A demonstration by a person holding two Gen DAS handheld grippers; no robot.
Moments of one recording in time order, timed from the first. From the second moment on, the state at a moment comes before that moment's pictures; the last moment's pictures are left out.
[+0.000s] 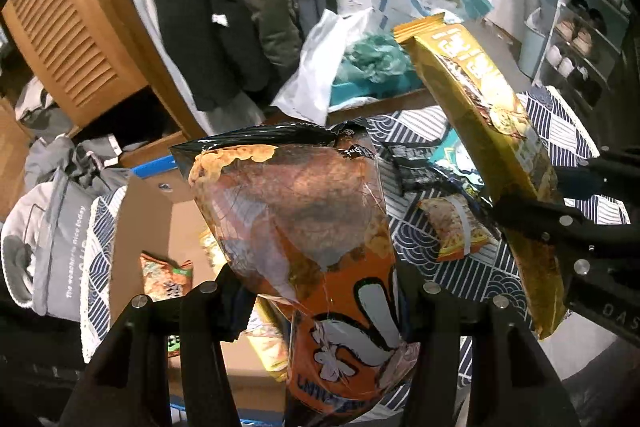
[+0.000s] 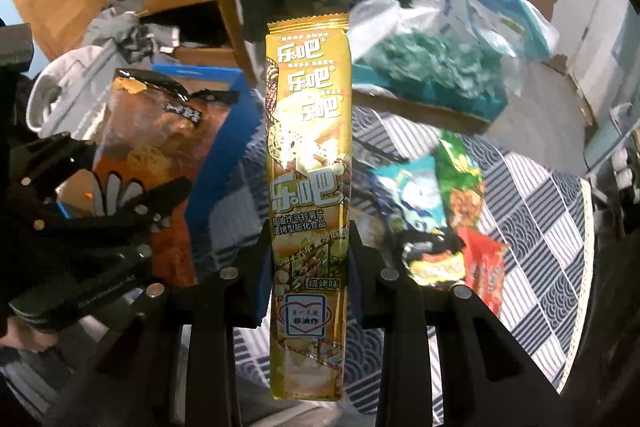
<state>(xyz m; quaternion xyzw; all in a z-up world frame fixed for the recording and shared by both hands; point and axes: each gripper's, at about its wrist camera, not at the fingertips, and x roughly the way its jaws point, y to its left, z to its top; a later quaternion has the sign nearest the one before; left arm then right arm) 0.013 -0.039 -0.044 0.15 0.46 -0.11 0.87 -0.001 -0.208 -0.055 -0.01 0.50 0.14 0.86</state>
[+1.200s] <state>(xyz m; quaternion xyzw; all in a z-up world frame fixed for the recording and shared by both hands) 0.026 0.159 -0.047 0.03 0.47 0.02 0.88 0.064 -0.003 -0.053 -0.02 0.51 0.24 0.82</state>
